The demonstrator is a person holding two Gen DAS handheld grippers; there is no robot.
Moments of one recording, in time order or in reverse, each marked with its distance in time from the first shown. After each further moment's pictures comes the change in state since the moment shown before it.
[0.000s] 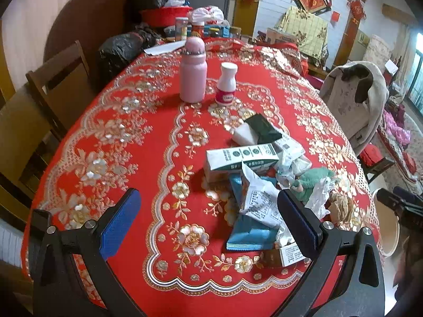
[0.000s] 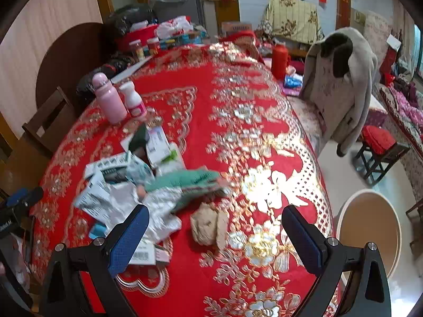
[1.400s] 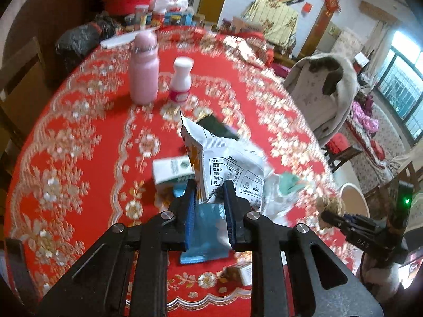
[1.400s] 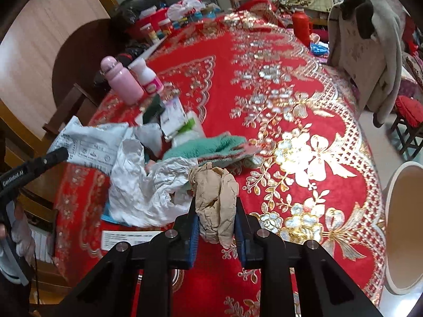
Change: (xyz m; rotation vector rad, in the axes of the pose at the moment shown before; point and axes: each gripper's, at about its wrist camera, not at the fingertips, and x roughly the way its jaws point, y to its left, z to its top) left arm 0.018 -0.023 0.051 0.047 0.066 -0.224; right arm 0.038 -0.011 -0.016 0.071 0.070 0.208
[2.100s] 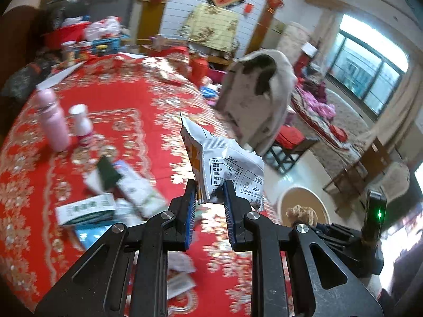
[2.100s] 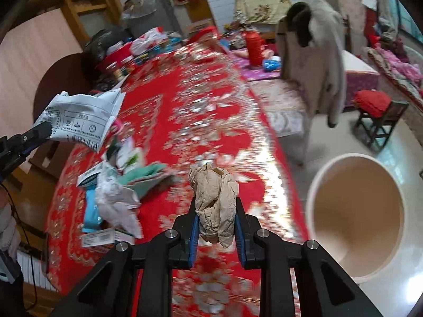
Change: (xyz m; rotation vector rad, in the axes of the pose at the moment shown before) left arm -0.001 -0.162 0.025 0.186 -0.044 -0.228; right arm -0.090 -0.098 -0.017 0.131 -0.125 -0.157
